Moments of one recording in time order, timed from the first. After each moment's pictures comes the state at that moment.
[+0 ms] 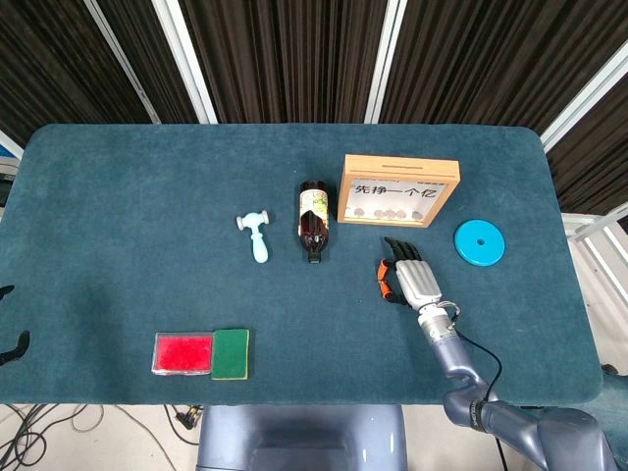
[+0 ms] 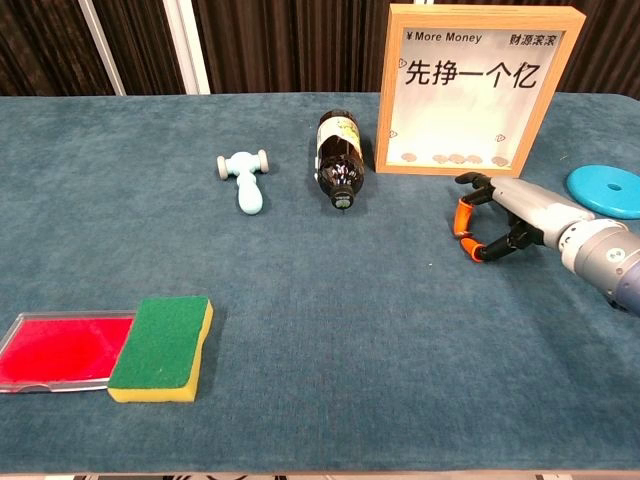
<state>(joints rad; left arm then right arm) -0.11 -0.99 -0.09 -1.78 1.06 1.24 0.03 0.63 -1.87 0.18 -0.85 -1.35 0.96 0.28</state>
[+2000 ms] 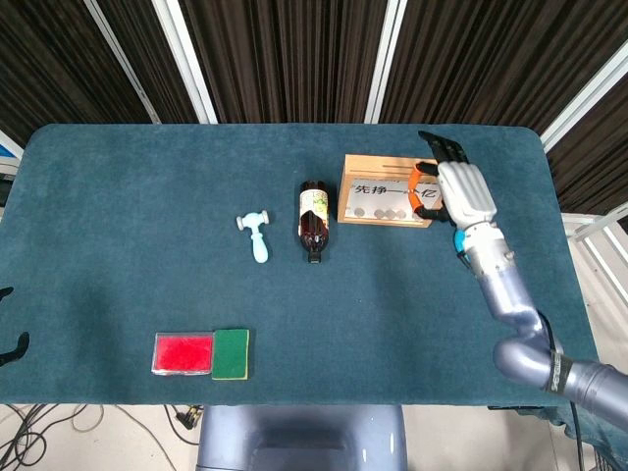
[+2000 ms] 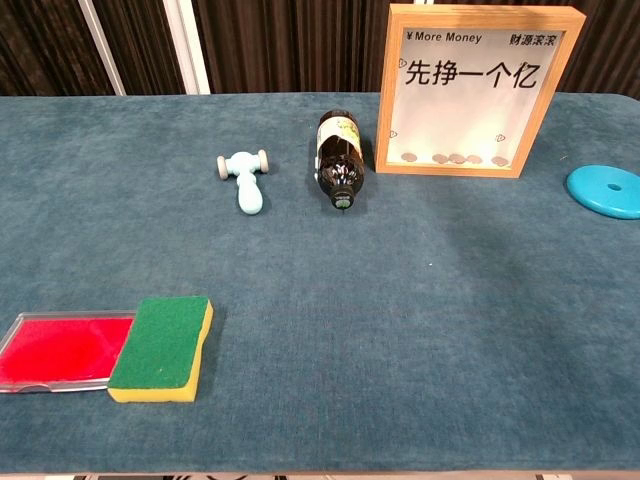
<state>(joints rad) -0.11 -0.99 -0.09 -1.79 1.02 1.23 0.03 0.77 -1.22 0.51 -1.54 -0.96 0.85 -0.07</state>
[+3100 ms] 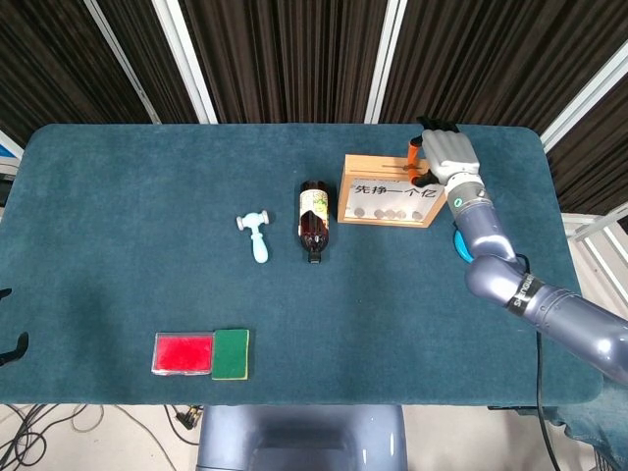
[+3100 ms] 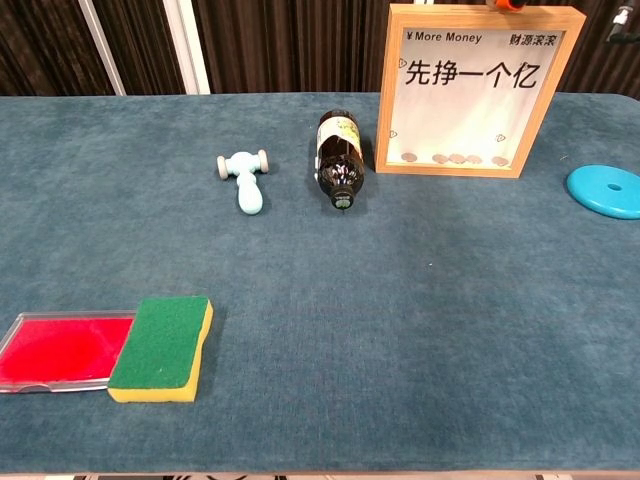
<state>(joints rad) -0.12 -0.98 -0.10 -1.81 0.97 1.22 0.06 1.19 -1.21 0.26 -1.23 -0.30 0.59 -0.42</state>
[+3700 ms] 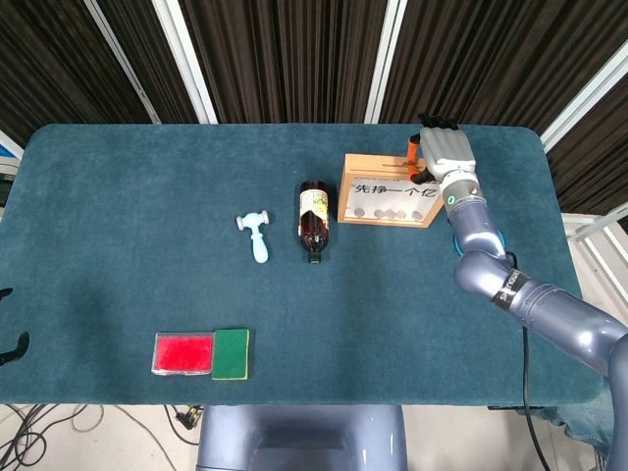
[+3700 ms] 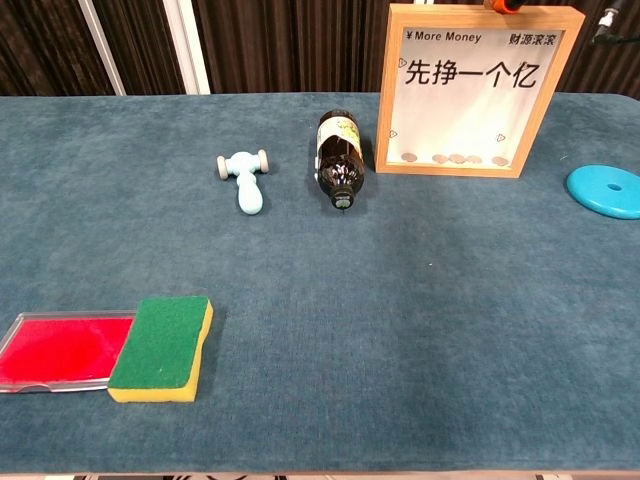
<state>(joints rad) -0.12 -0.98 -0.10 -1.81 0.98 1.22 0.04 1.25 -1.24 0.20 -1.19 -0.21 0.62 -0.48</state>
